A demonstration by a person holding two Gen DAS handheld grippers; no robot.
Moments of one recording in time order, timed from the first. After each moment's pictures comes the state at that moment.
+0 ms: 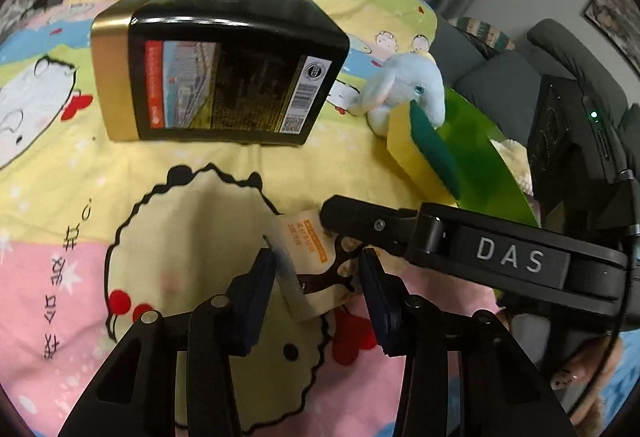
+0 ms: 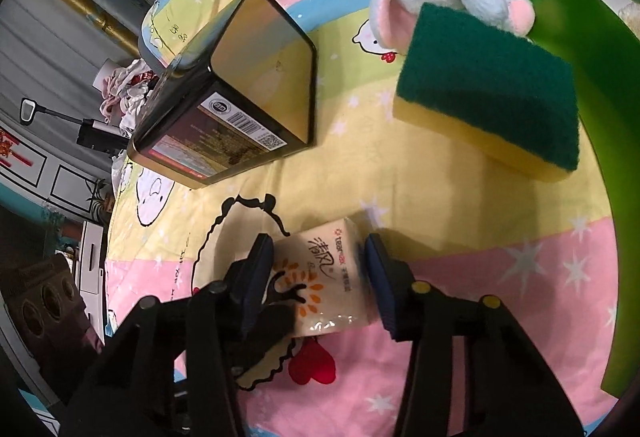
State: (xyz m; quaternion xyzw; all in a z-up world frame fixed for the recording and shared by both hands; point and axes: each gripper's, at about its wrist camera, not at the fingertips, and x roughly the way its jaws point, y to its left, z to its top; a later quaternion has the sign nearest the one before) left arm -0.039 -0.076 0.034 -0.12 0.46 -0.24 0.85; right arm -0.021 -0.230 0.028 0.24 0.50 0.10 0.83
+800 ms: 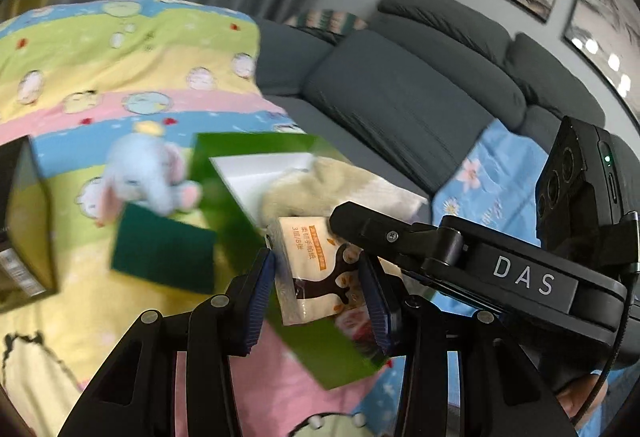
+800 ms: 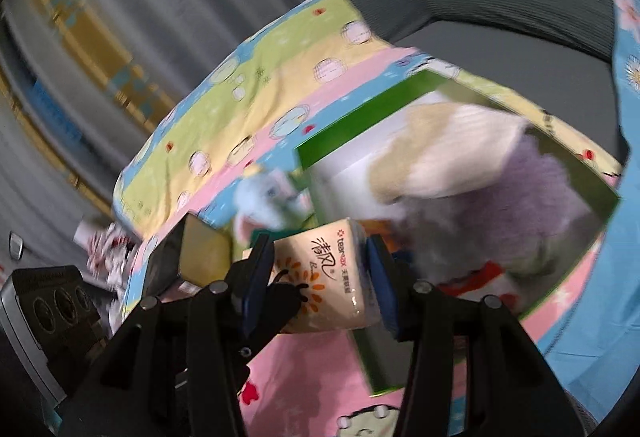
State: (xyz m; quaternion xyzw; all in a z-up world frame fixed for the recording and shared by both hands) left arm -0.050 -0.238 0.119 -0.05 0.37 -0.46 0.81; right arm -0.130 -0.384 0.120 0.34 0.30 -0.10 0.89
